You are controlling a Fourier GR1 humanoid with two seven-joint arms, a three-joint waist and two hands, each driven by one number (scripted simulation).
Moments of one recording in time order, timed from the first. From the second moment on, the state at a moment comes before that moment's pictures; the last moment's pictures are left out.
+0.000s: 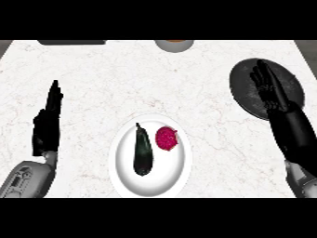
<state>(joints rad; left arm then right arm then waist) -0.21 0.32 -0.16 -1.30 0.07 0.46 -0.05 -0.22 -0.47 0.30 -1.72 -0.20 -0.24 -0.14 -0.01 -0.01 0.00</state>
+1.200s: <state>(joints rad) -0.17 0.34 -0.09 -1.55 0.28 0.24 0.16 -0.10 -0.60 0.46 -2.00 0.44 -0.34 0.19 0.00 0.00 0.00</state>
